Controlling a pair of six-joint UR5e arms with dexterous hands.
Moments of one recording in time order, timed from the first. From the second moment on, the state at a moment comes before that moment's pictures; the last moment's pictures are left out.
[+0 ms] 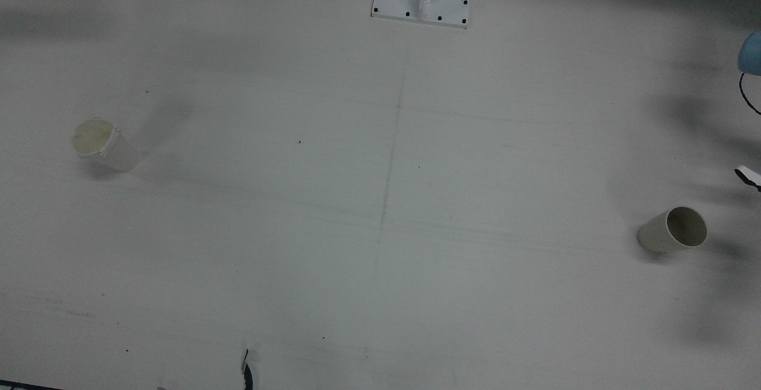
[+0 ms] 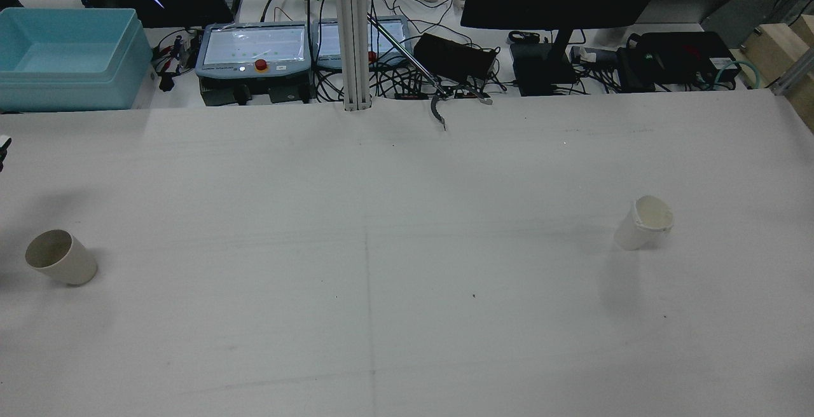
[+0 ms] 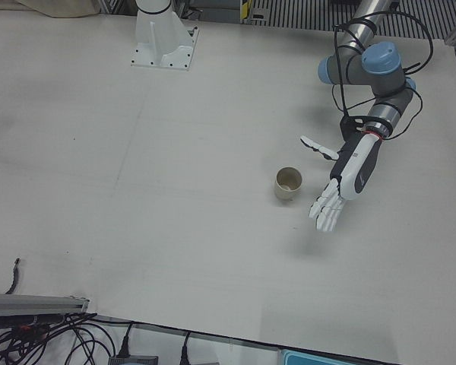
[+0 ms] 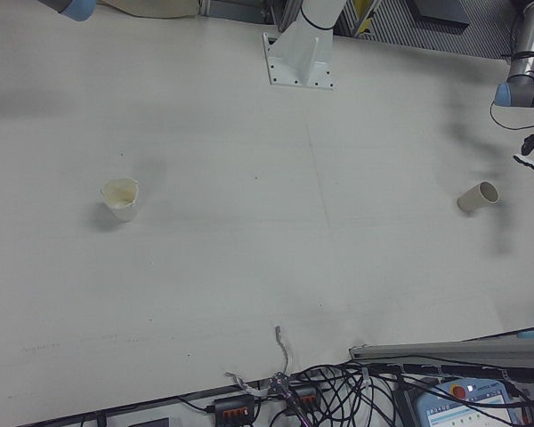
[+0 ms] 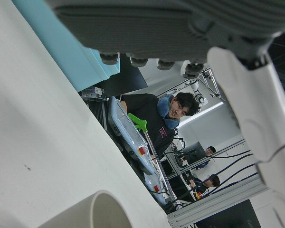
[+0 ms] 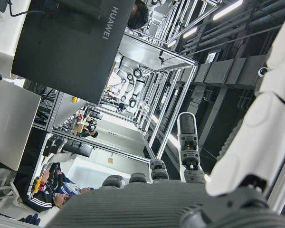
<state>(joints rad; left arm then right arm) -1.03 -1.42 -1.67 -0.28 1.44 0.59 1.32 -1.79 1.90 -3.20 -1.09 -0.34</state>
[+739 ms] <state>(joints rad) -0.96 -1.38 -1.60 -0.39 1.42 0.66 1.34 -1.79 1.91 -3.20 -1.09 -0.34</state>
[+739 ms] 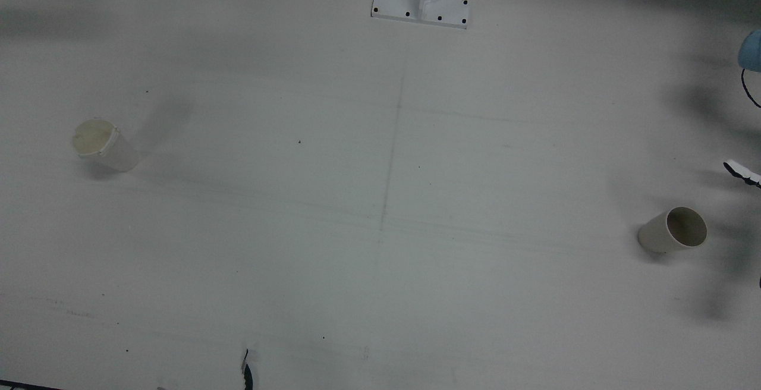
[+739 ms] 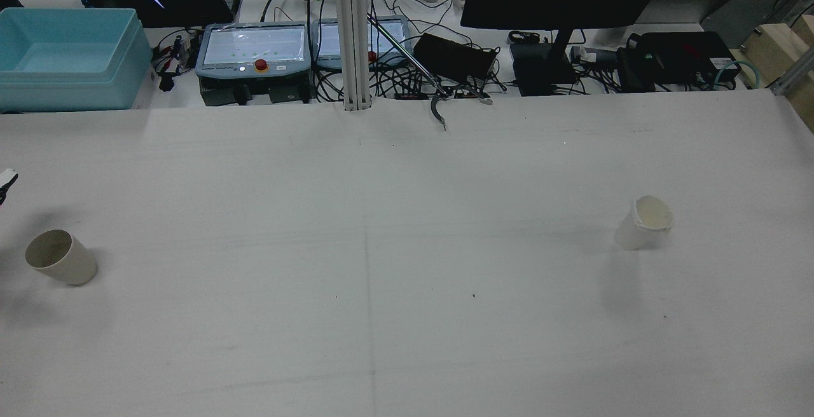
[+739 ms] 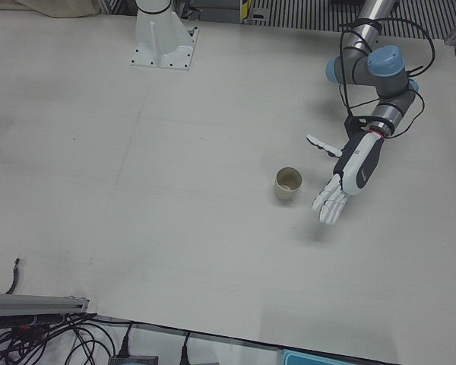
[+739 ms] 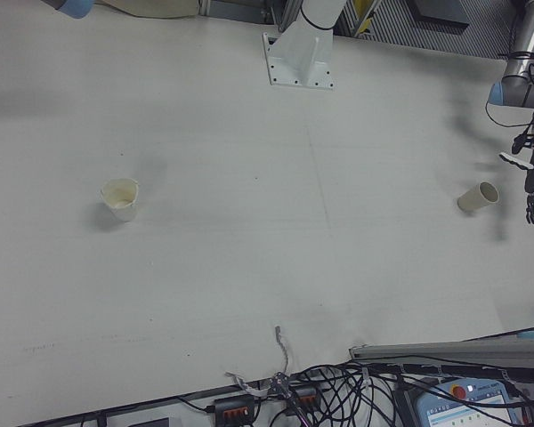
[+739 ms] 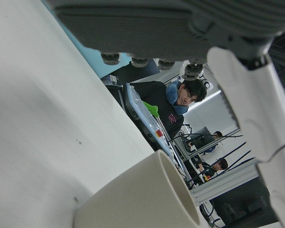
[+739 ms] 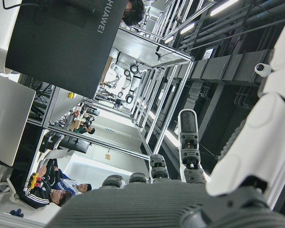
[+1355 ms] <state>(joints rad) -0.90 -1.45 -1.51 -0.41 1.41 0.66 1.35 -1.78 1.92 -3.21 -1.09 -0.34</state>
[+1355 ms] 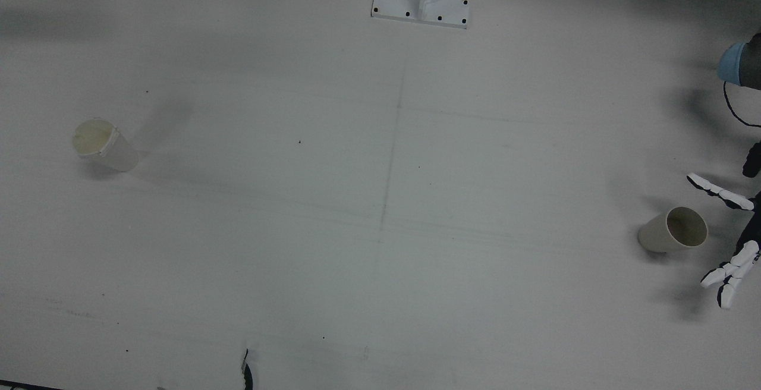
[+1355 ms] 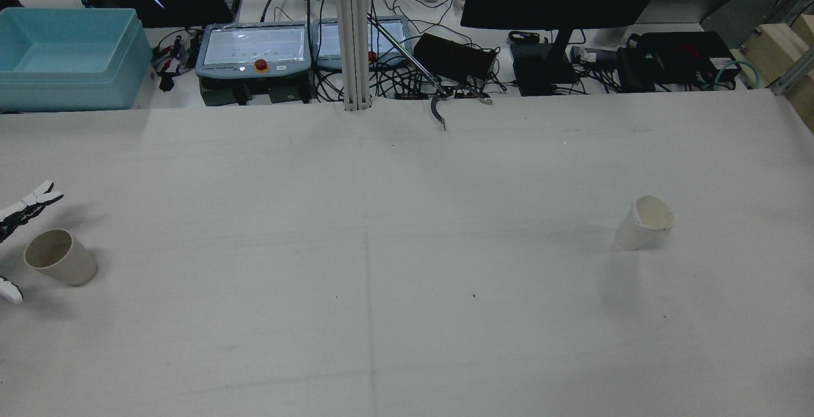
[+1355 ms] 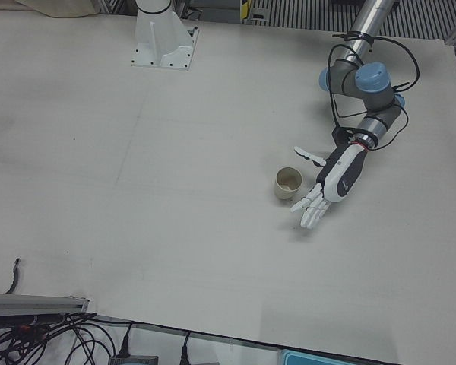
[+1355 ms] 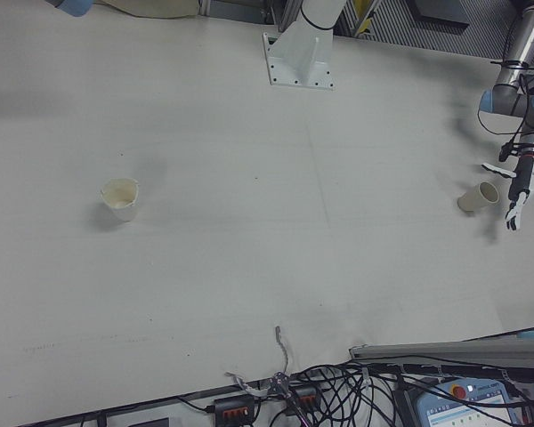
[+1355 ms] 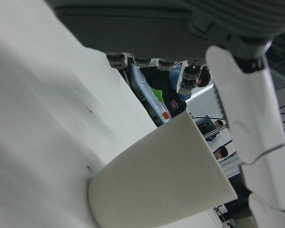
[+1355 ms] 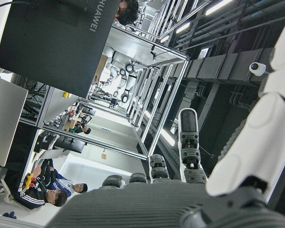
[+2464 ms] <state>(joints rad) -0.85 -1.49 -1.46 -0.44 1.41 0.59 1.37 -1.78 1.97 -3.25 -1.10 -0.34</state>
